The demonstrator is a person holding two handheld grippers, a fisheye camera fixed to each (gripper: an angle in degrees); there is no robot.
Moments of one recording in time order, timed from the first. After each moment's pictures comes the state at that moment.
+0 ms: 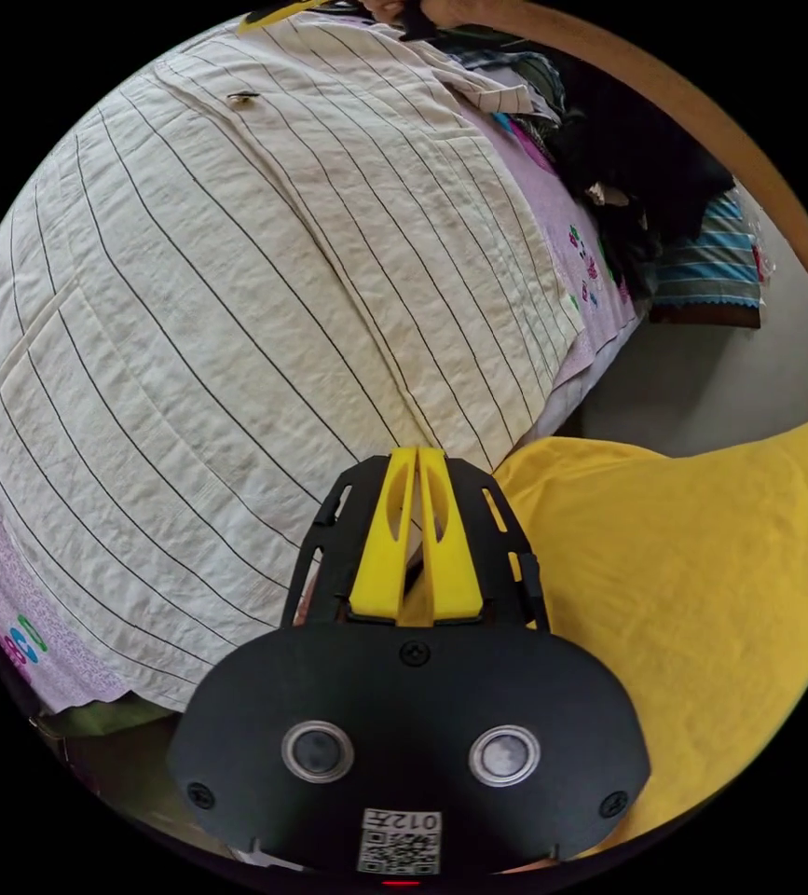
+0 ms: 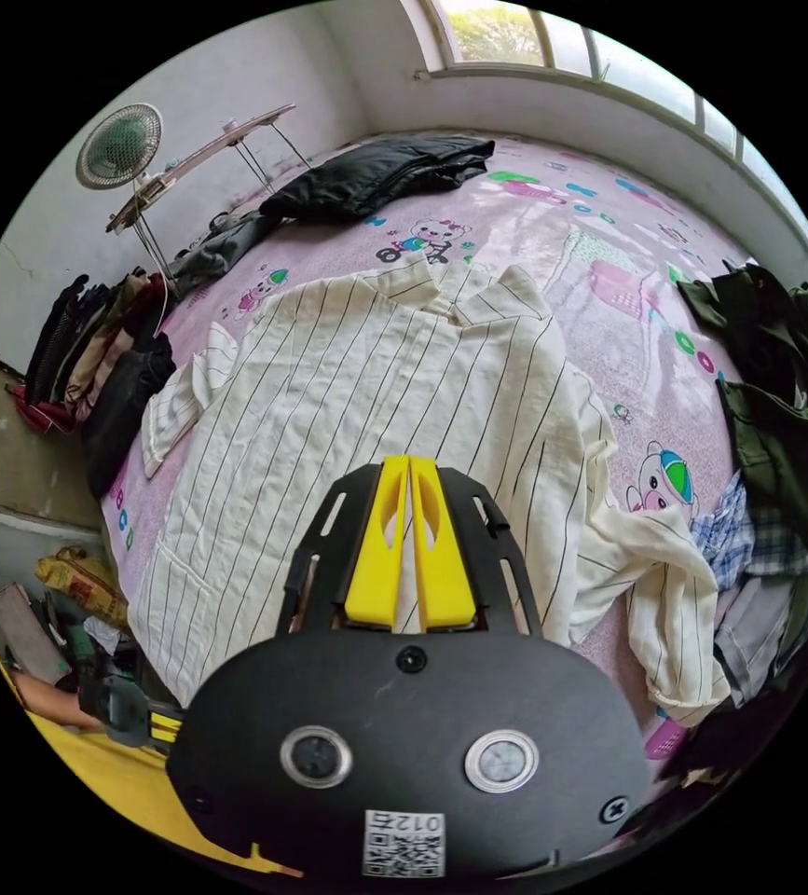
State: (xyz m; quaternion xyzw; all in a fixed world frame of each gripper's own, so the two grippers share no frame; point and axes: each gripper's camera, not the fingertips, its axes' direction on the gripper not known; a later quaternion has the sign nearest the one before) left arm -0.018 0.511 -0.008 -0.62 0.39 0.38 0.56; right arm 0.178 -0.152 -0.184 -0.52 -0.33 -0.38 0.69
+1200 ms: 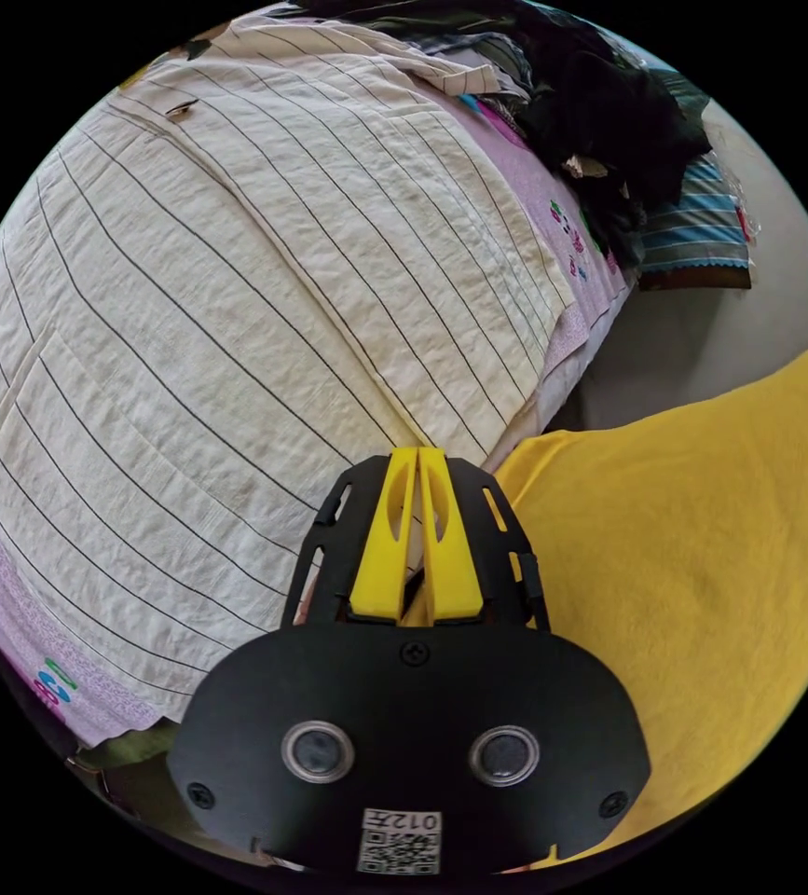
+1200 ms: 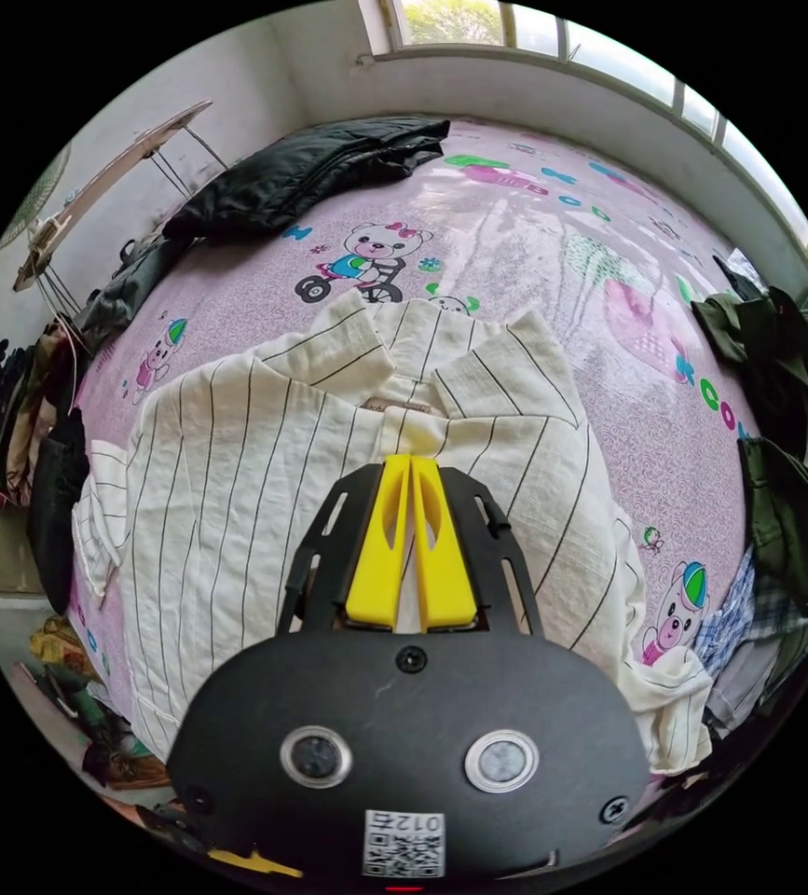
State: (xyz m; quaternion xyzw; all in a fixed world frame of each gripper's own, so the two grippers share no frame) left arm -0.004 0.543 -0.002 -0.61 0.40 0.42 0.54; right arm 0.090 -0.013 -0.064 -0.52 -0.25 -0.38 0.72
